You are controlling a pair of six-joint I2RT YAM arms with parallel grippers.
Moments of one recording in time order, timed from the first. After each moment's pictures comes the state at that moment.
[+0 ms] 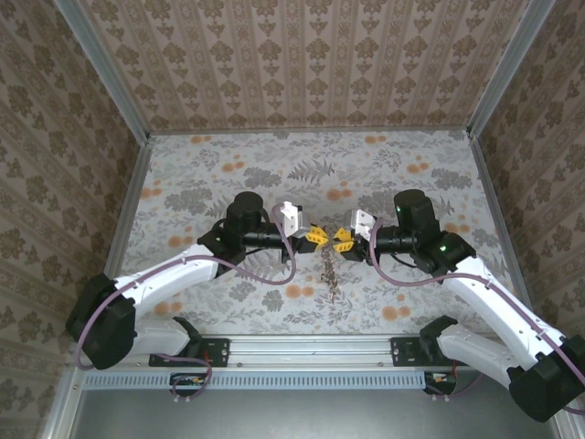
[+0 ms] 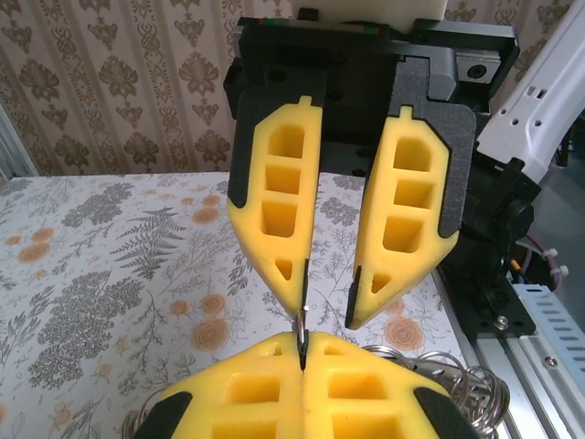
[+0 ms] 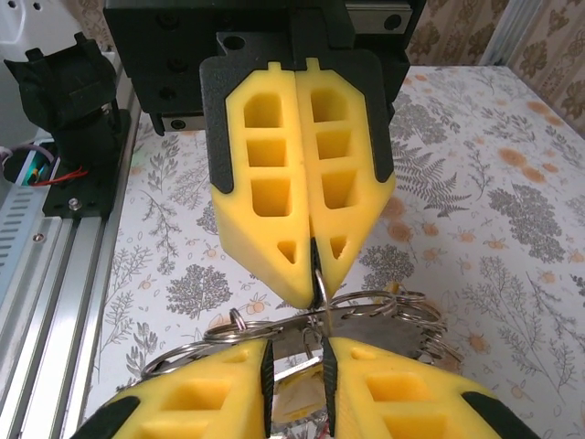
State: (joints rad) left arm -0.80 1.27 0.77 0.27 0.83 0.22; right arm 0.45 0.96 0.81 -0.42 -0.74 -0.55
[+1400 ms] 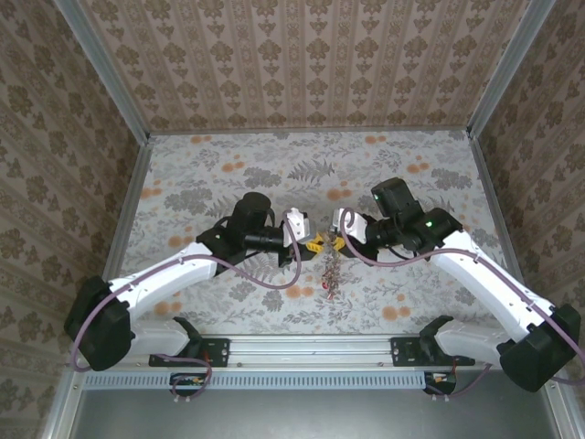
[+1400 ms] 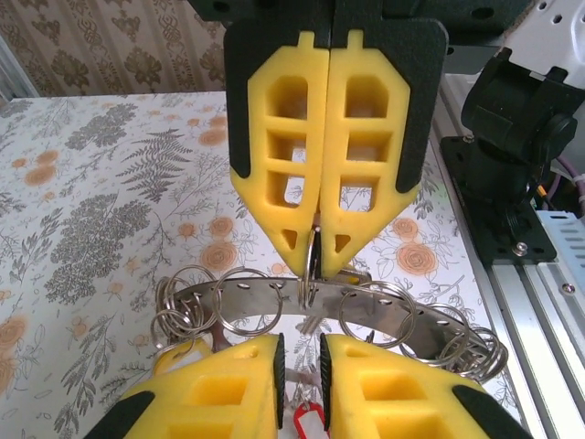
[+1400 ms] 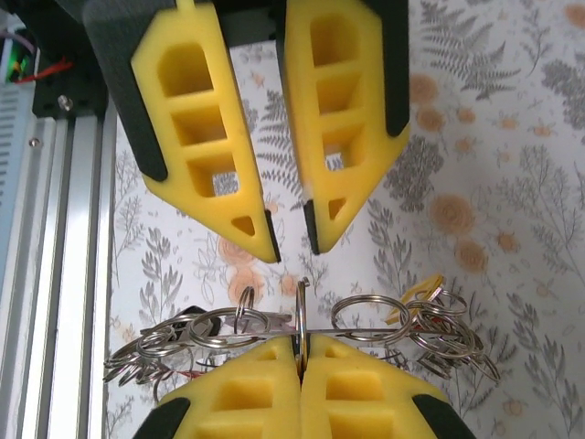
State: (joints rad) left arm -0.82 1.26 0.83 -0.03 0.70 0.38; right arm 0.53 1.15 1.06 -0.82 -0.53 -0.67
